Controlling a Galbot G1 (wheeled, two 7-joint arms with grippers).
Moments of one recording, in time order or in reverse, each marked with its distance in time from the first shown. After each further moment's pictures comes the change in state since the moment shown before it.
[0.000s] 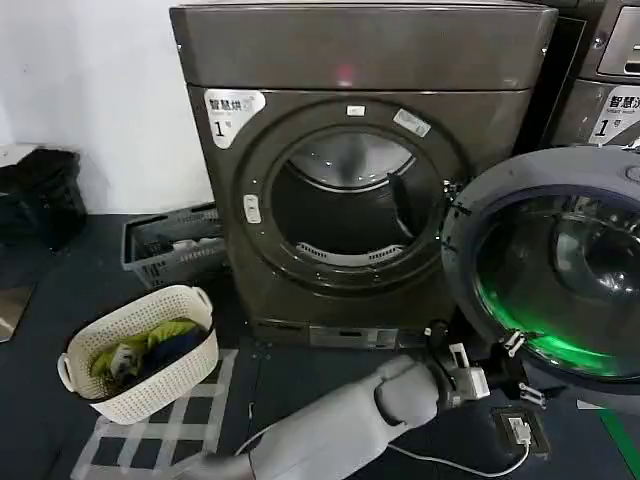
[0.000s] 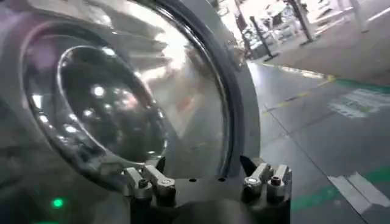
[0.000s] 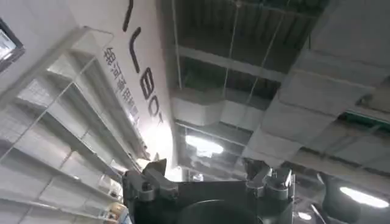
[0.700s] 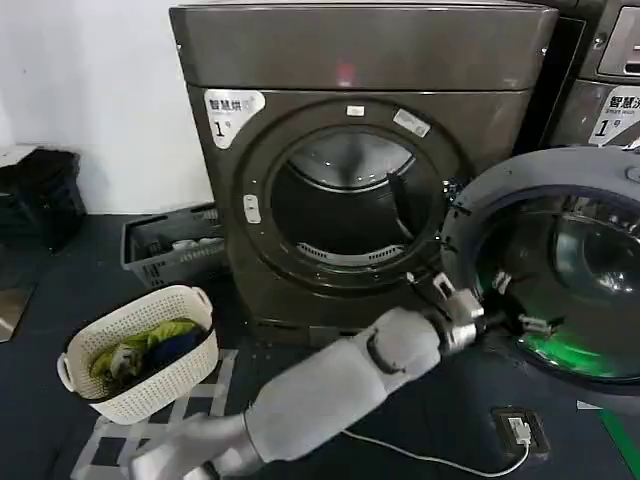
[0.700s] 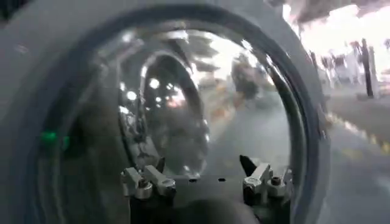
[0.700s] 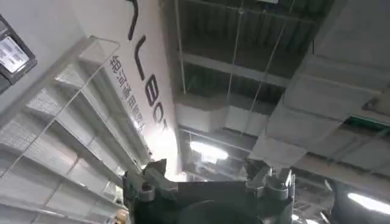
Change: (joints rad) left arm -0.164 0.000 -0.050 -0.049 -0.460 0.169 -0.147; right arm 0.018 0.026 -0.019 0.042 -0.012 0.016 -0.002
